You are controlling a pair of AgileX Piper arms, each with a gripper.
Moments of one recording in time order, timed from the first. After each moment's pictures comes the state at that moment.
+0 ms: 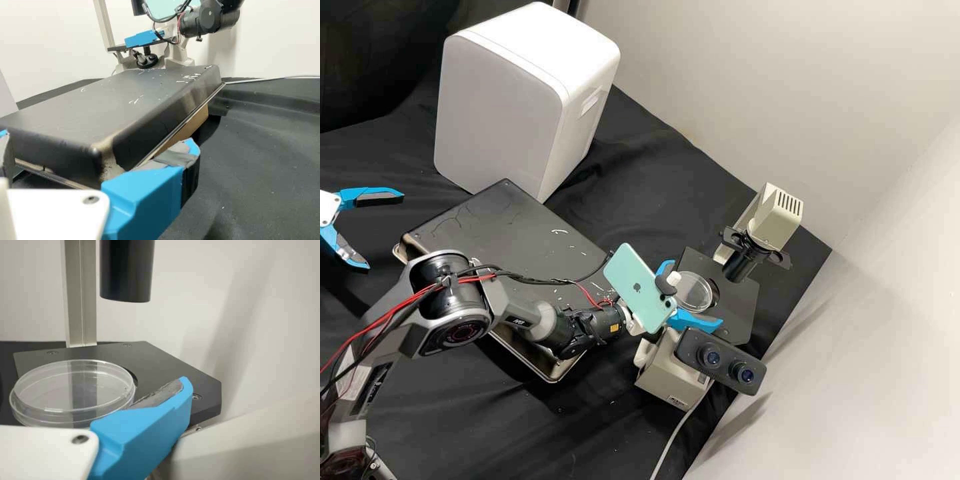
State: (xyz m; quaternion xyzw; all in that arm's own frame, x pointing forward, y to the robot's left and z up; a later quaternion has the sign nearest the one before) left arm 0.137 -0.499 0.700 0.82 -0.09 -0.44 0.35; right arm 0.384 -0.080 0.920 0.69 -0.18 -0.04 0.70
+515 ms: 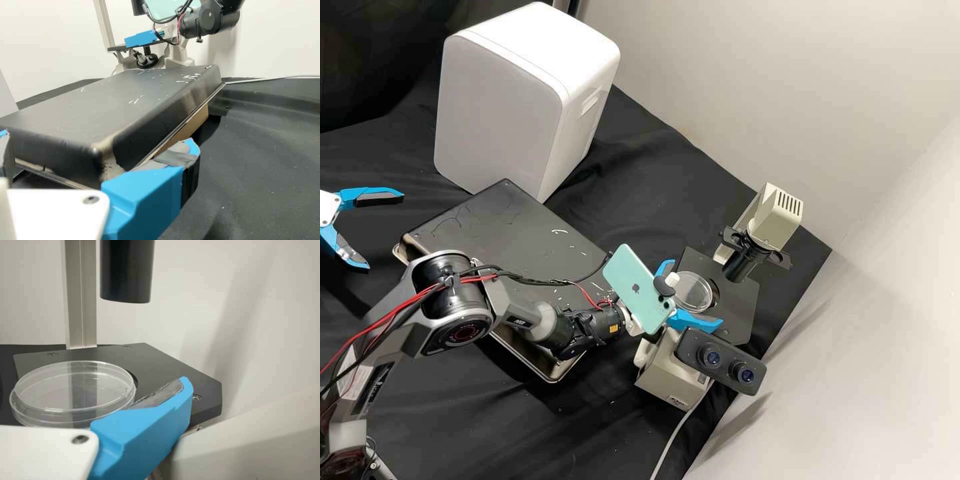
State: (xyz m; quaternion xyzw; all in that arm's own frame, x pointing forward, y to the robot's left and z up) left arm 0.137 -0.499 0.700 0.82 -0.09 -0.44 0.35; right arm 0.384 -0.081 0.920 0.69 -0.18 -0.03 0.70
